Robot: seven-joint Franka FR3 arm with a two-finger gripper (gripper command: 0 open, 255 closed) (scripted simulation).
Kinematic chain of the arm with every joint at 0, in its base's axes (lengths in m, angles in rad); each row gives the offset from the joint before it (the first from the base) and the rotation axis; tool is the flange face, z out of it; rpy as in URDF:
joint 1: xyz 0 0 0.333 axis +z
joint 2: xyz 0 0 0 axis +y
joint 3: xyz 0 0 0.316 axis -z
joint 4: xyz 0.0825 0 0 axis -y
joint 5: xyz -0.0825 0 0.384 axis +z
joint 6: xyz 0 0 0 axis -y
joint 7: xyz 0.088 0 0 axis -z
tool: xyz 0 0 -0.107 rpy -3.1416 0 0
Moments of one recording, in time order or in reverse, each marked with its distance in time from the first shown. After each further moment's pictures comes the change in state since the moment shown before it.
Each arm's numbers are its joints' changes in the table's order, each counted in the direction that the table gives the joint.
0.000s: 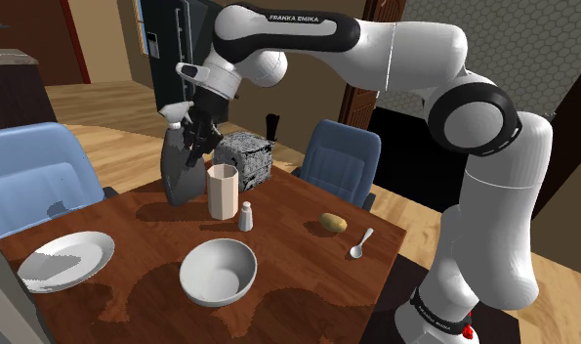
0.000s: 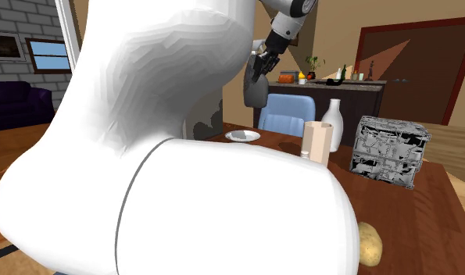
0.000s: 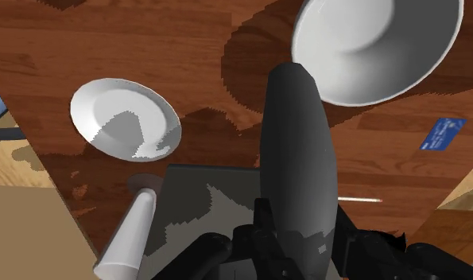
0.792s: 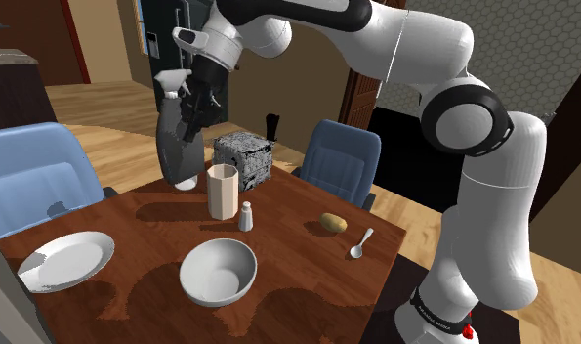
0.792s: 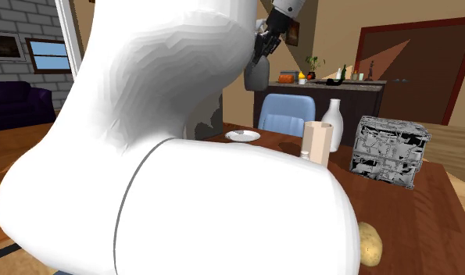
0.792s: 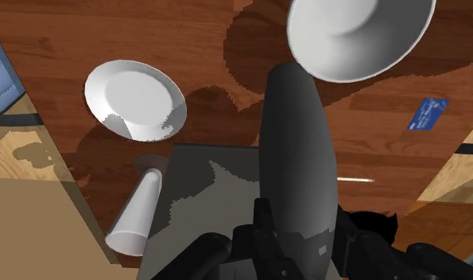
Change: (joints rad) arm -0.017 0.026 0.004 0.193 -0.010 -0.149 0.076
